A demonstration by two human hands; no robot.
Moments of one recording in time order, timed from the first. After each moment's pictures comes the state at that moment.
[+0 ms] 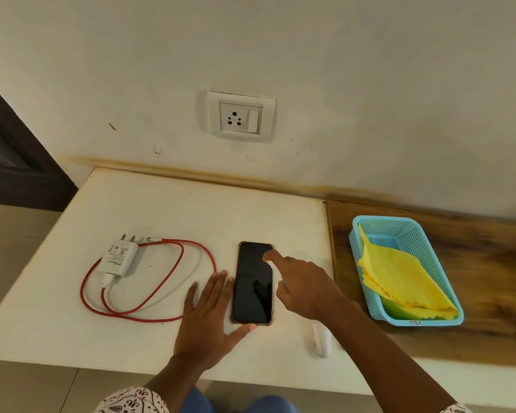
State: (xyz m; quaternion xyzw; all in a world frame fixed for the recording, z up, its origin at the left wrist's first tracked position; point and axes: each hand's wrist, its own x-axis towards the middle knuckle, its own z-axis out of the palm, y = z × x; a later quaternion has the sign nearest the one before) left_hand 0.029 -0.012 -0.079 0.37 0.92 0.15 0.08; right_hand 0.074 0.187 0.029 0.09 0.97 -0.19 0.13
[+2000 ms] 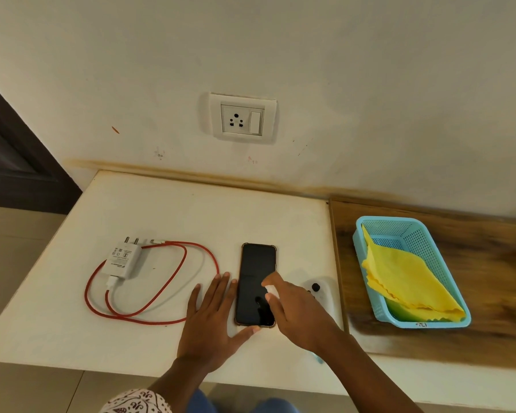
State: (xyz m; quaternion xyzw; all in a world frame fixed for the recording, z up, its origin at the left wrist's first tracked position) left_hand 0.029 -0.012 -0.085 0.36 0.92 0.12 0.09; right_hand 0.101 0.162 -0.010 0.13 0.94 -0.31 0.07
